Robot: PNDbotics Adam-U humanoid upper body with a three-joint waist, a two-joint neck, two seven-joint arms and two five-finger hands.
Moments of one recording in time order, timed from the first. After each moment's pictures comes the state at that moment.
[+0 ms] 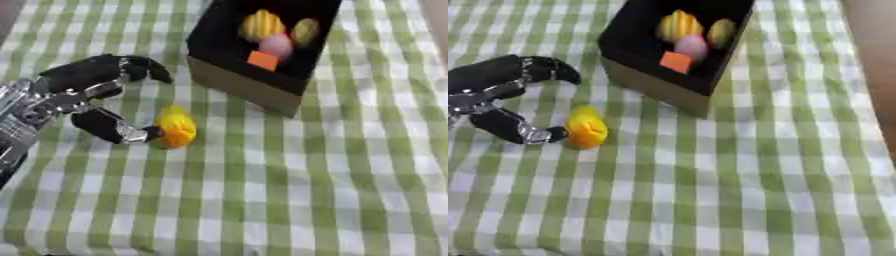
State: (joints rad) left arm -0.64 0.69 -0.42 -1.61 -0.50 -0.25 -0.38; right arm -0.63 -0.69 -0.08 -1.98 -0.27 -0.41 0.00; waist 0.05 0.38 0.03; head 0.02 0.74
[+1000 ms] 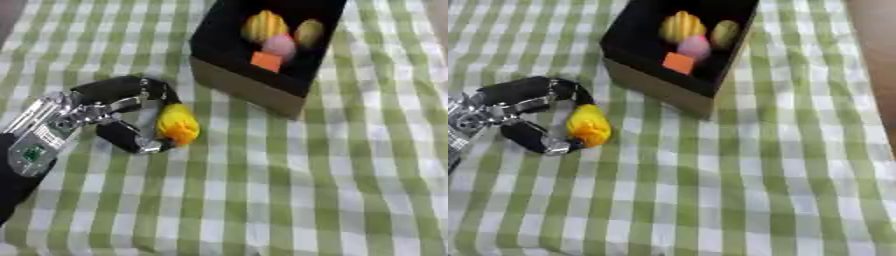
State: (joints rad) left arm -0.67 0.62 -0.43 -1.49 -0.54 -0.26 -0.43; right arm -0.63 -0.68 -0.08 -1.98 -0.27 -0.40 0.00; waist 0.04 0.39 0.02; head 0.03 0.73
